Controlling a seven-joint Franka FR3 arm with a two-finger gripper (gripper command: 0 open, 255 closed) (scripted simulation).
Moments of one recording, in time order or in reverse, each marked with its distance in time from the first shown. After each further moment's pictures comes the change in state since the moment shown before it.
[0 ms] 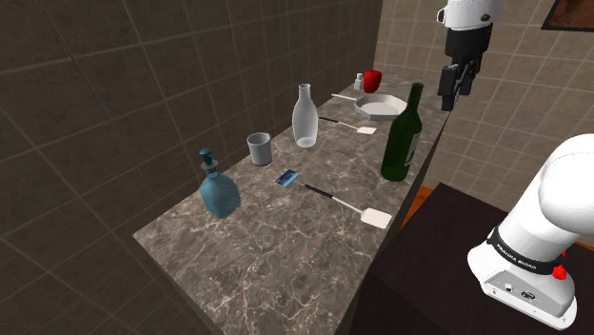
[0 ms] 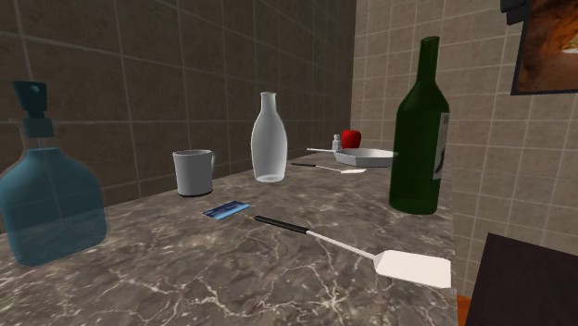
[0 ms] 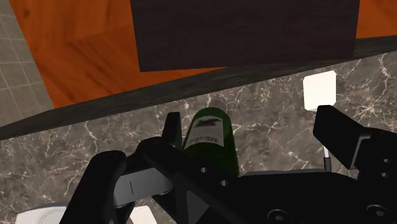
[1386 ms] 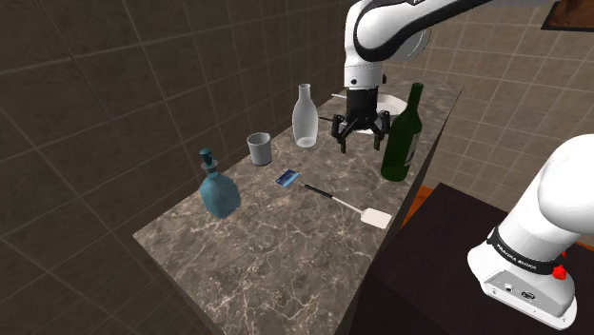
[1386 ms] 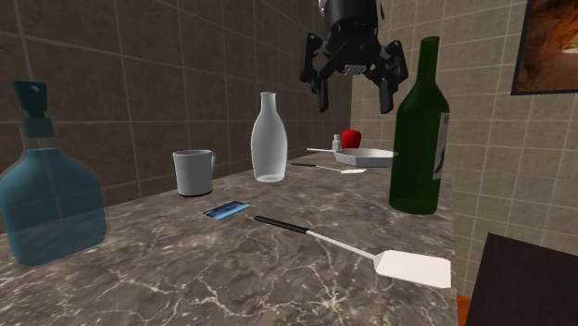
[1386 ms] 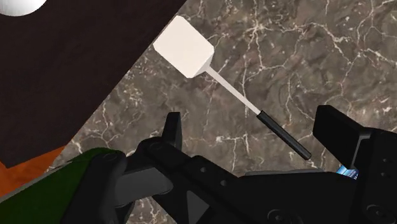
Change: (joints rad) arm -0.016 0.597 0.189 0.136 0.414 0.380 0.649
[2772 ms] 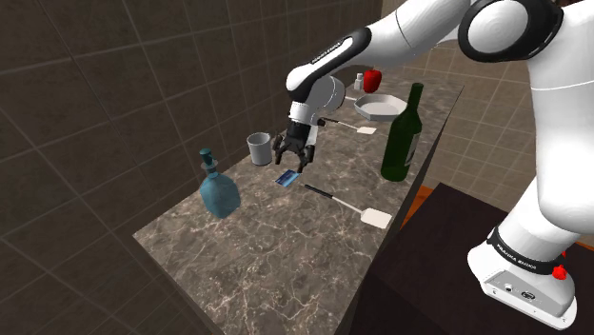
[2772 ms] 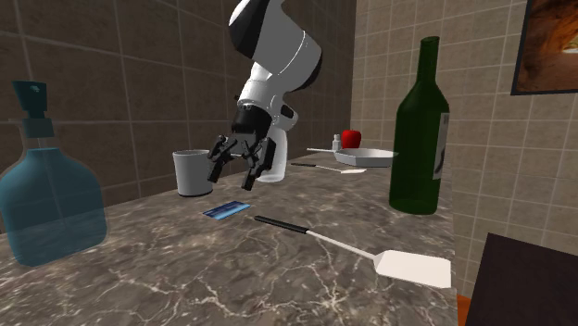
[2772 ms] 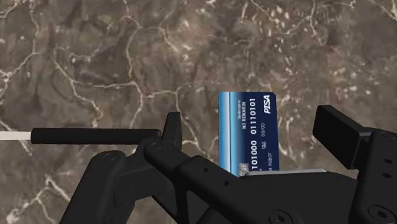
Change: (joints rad) arm 0.007 0.750 0.006 0.534 0.302 0.310 0.448
